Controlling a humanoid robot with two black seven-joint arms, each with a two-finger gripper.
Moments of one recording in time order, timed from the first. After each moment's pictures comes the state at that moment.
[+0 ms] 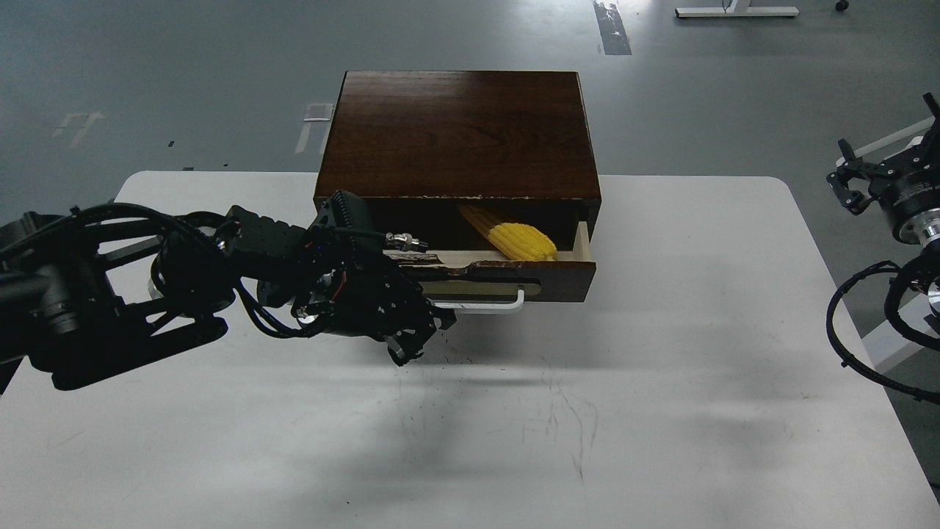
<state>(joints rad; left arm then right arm) -1.08 0.62 -0.18 -1.54 2.02 -0.49 -0.29 0.78 -0.57 0.47 0.46 0.50 0.49 0.34</state>
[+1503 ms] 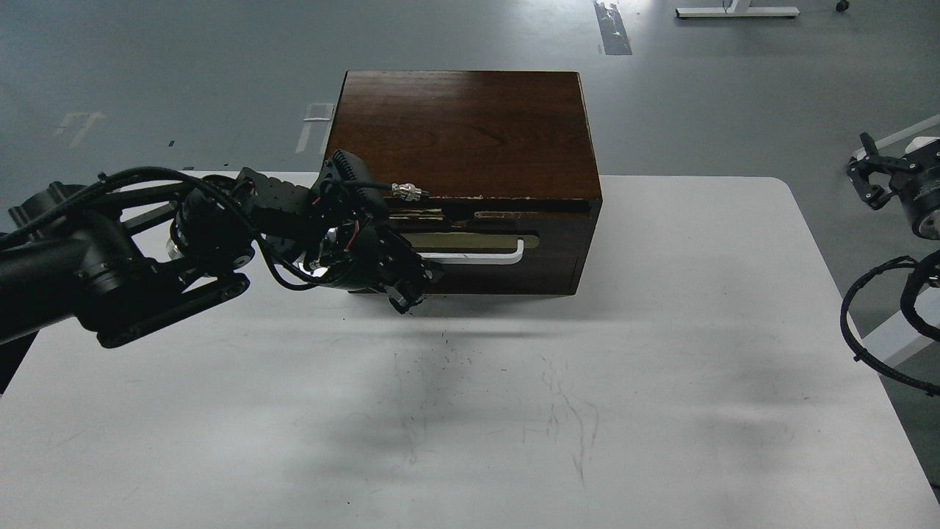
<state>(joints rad) -1.12 0.51 -0.19 -1.30 2.01 -0.49 -0.30 0.79 -0.59 0.47 0.43 0.50 0.49 0.35</state>
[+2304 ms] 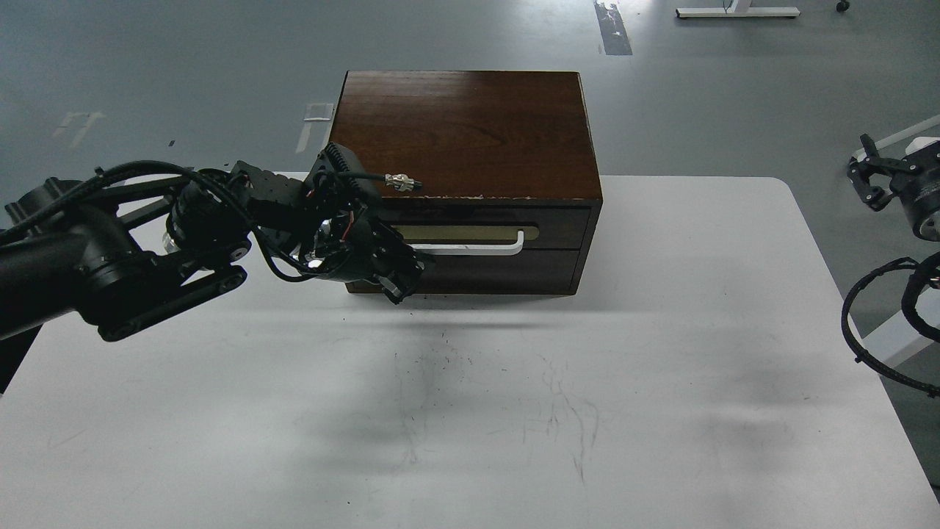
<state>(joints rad) -1.13 0.51 -0.19 -1.27 2.01 -0.49 -0.30 0.78 -0.59 0.47 0.43 0.50 0.49 0.34</state>
